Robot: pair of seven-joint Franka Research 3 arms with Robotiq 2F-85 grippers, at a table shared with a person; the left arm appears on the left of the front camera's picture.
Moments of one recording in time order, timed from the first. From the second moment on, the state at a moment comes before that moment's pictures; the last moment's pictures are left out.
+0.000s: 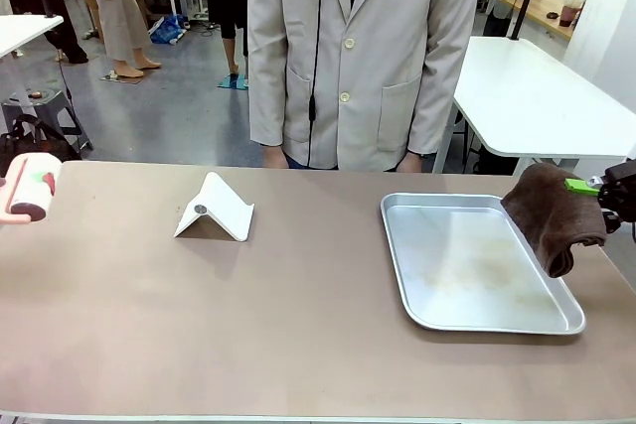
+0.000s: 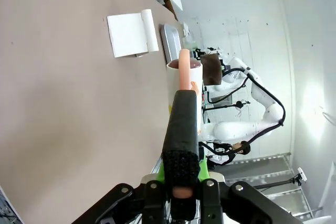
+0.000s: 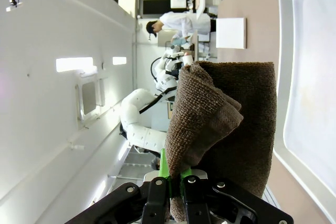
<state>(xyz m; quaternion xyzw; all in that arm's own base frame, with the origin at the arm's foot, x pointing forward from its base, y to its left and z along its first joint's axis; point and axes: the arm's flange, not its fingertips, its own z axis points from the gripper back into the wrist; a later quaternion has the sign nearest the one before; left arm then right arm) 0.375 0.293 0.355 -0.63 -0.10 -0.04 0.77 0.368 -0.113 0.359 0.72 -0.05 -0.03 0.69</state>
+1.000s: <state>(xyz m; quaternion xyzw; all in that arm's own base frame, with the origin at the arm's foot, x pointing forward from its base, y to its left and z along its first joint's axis) 0.378 0.295 0.353 -0.63 -0.10 -0.04 0.77 0.368 -0.113 0.359 0.72 -0.05 -0.03 0.69</state>
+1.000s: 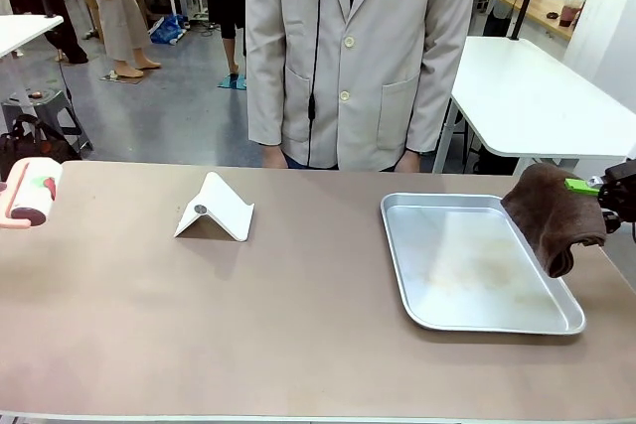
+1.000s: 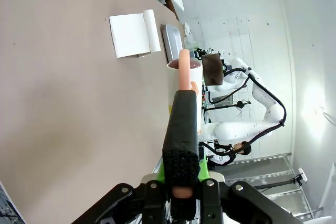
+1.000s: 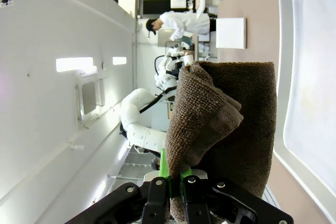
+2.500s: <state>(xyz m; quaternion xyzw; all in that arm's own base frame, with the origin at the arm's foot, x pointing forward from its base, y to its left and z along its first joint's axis) 0.438 0.161 0.482 -0.55 -0.03 -0.08 0.83 0.404 0.080 0.420 0.65 -0.05 0.04 0.76</state>
